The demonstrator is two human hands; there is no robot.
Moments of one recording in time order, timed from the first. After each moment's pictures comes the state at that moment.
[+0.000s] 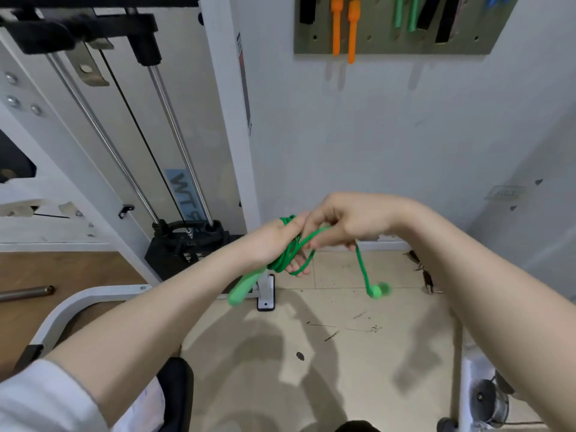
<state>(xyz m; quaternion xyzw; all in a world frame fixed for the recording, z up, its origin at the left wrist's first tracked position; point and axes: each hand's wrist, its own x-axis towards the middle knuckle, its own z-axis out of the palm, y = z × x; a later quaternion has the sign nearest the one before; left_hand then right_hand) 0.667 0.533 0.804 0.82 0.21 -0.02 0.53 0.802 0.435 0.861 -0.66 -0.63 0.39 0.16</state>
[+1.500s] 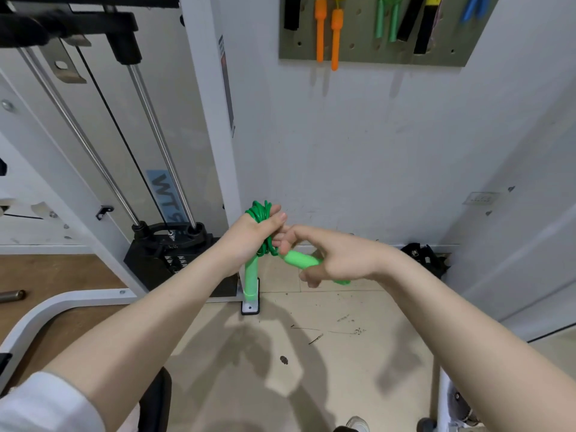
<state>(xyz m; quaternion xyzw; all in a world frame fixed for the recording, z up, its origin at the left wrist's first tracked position) 0.685 0.543 0.781 0.71 0.27 0.15 0.64 0.785 0.402 0.828 -0.68 -0.56 0.41 0.25</state>
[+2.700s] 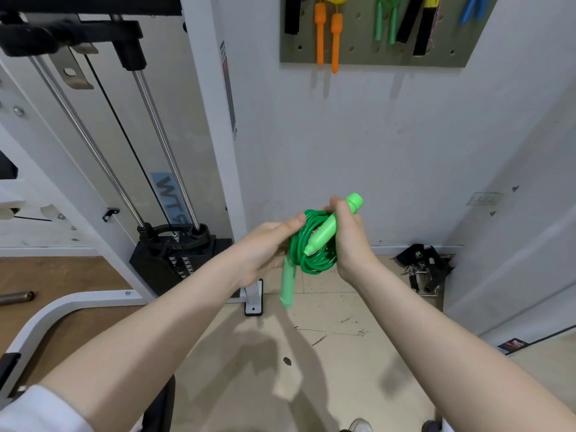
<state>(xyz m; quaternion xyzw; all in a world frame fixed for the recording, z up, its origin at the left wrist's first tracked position) 0.683 0.509 0.793 0.62 0.23 0.05 0.75 0.780 0.417 0.802 -0.65 -0.14 0.28 0.69</state>
